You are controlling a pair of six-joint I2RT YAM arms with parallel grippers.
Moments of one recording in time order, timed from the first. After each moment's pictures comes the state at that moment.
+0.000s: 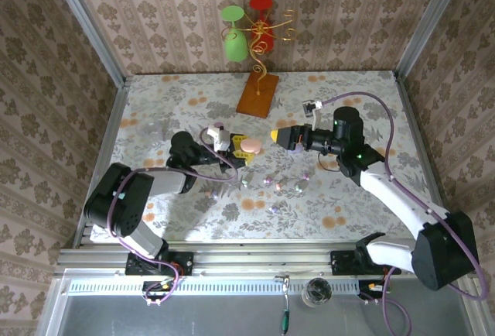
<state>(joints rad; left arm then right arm) -0.48 1.59 0.56 1.18 1.09 -0.11 0.36 1.19 0.84 0.04 -0.68 0.51</state>
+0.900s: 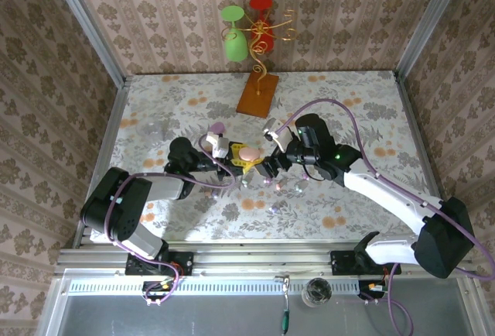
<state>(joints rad) -0.49 1.55 0.50 1.18 1.12 -0.12 0.62 1.28 0.96 -0.24 -0.33 -0.16</state>
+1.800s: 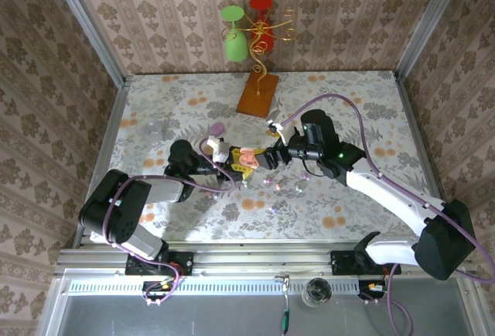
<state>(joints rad) -0.51 1.53 0.47 1.17 1.16 -0.12 0.59 1.27 0.97 -0.16 -0.40 -0.10</state>
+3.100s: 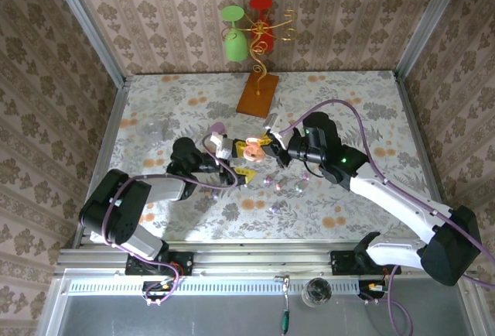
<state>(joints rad) -0.53 1.54 0.51 1.14 1.14 -0.20 0.64 1.21 0.96 -0.11 -0.33 -0.28</state>
